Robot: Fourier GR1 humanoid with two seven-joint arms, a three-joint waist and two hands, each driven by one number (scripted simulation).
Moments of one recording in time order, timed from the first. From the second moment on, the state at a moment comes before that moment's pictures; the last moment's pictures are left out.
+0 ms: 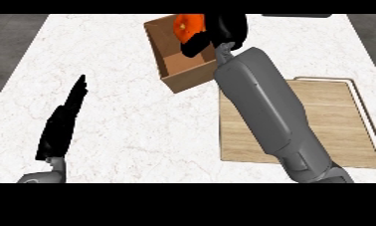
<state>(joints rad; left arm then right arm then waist) -0.03 0.16 0.06 -1.52 -0.22 0.03 0.06 -1.02 0.00 0.17 -1.04 0.83 -0.13 0.62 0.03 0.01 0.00</state>
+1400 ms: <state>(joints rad) -0.04 0.16 0.05 -1.54 -0.22 0.01 0.08 -1.16 0.00 -0.05 -0.52 0.34 -0.75 0.16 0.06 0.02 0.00</state>
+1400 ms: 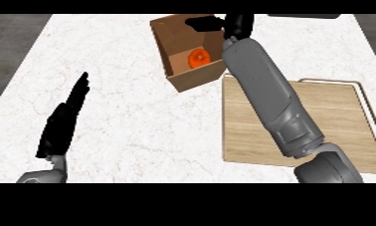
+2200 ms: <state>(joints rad) 0.03 0.17 0.09 -1.59 -0.21 0.01 0.10 -0.77 -0.23 -0.22 -0.94 0.12 -0.59 0.02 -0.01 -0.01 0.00</state>
